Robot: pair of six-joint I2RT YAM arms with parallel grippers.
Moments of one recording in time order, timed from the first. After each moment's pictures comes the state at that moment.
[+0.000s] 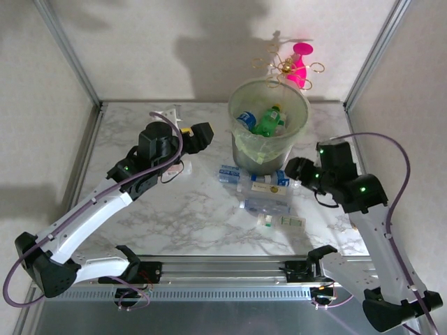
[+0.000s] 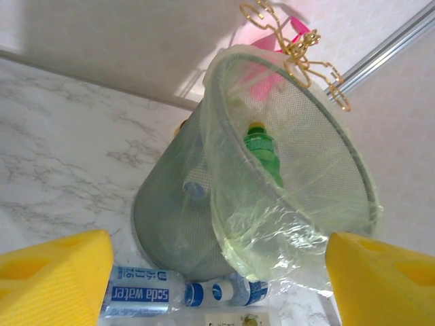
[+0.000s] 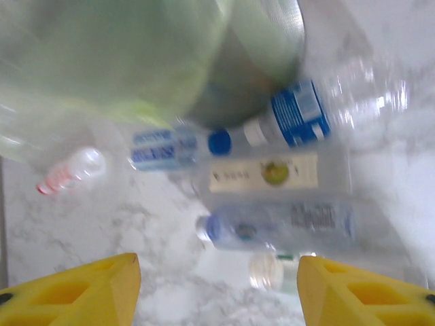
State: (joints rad) left arm -0.65 1.18 1.18 -0.28 -0.15 -0.70; right arm 0.36 0.92 1.16 -1.13 -0.11 0.73
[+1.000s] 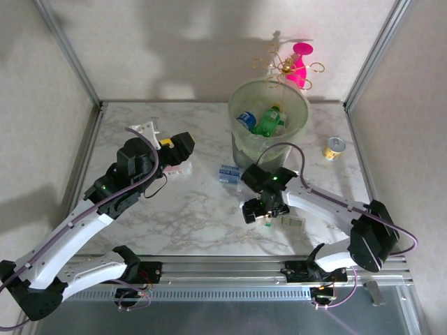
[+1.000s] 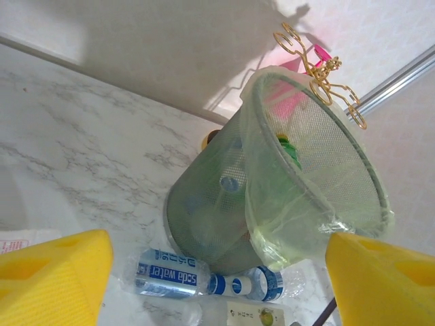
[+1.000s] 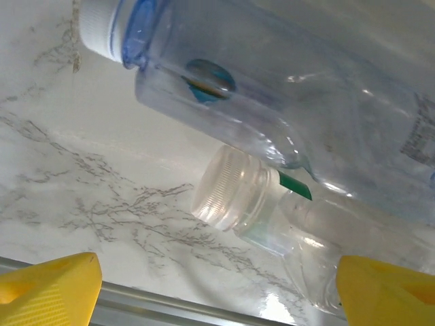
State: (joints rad) left arm -0.63 0.96 1.08 -0.38 -0.24 -0.73; right arm 0.88 1.43 1.03 -1.10 0.04 0.51
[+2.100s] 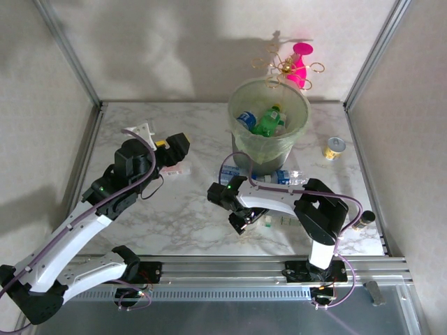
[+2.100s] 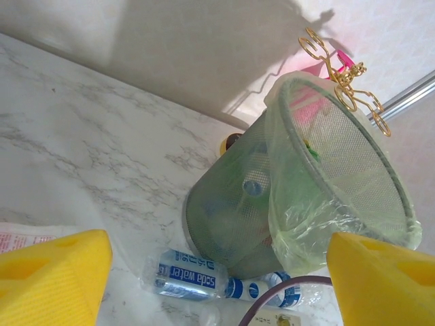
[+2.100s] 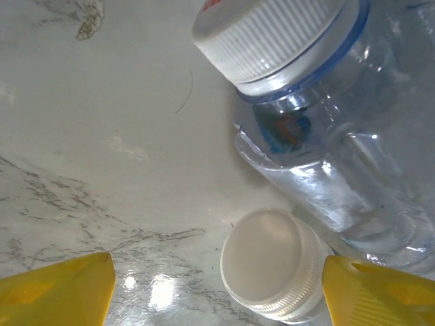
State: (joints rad) left arm -0.60 0.94 1.05 -0.40 -0.25 -0.73; right arm 1.07 1.80 1.19 -1.18 0.22 0.41
